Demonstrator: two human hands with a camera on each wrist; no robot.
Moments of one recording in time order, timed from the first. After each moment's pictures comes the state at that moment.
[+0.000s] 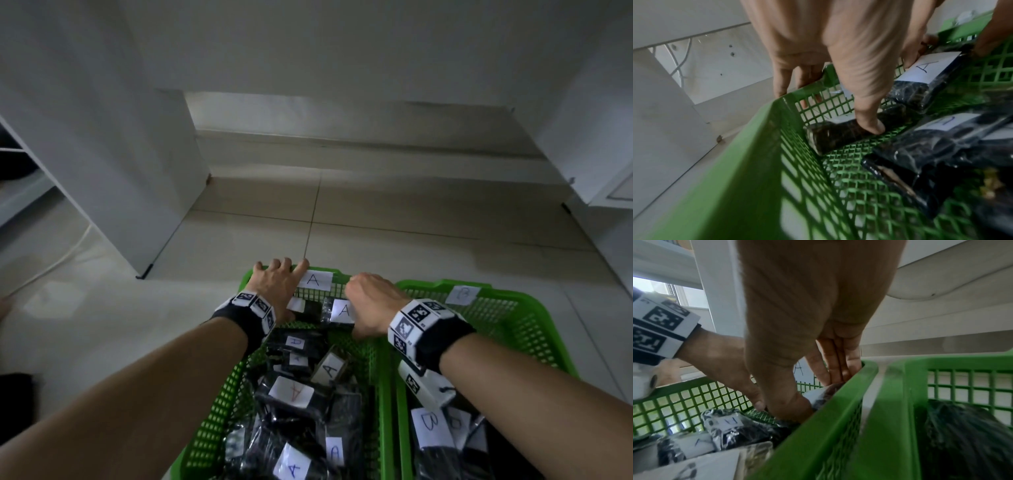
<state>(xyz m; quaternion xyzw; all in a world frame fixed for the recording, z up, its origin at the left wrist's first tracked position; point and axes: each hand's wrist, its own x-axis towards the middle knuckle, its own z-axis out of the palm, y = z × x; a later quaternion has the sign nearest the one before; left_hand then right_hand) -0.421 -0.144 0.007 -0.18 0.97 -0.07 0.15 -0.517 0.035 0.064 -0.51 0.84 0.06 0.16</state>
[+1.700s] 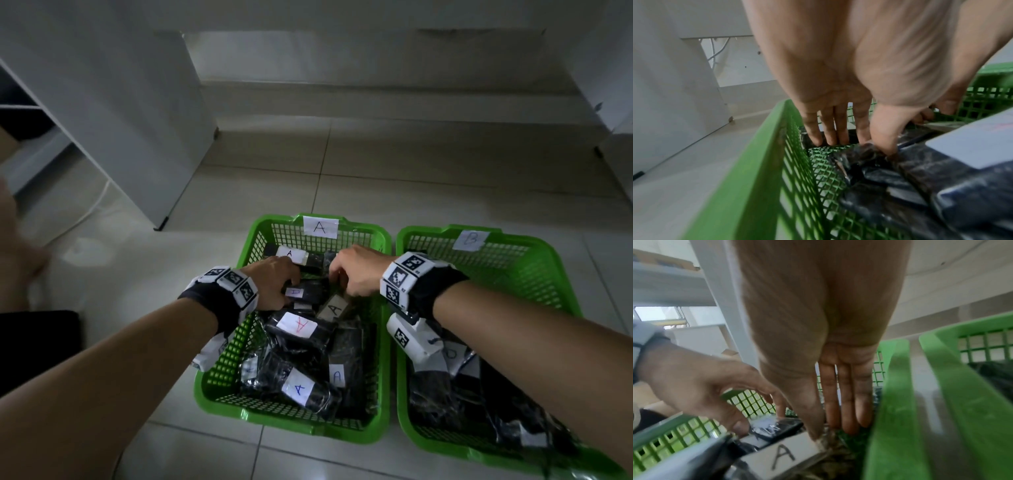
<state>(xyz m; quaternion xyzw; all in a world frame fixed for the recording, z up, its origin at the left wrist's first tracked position) -0.351 -0.112 0.019 -0.14 0.95 0.11 0.25 -0.500 0.036 0.038 -0.53 0.79 0.01 0.30</state>
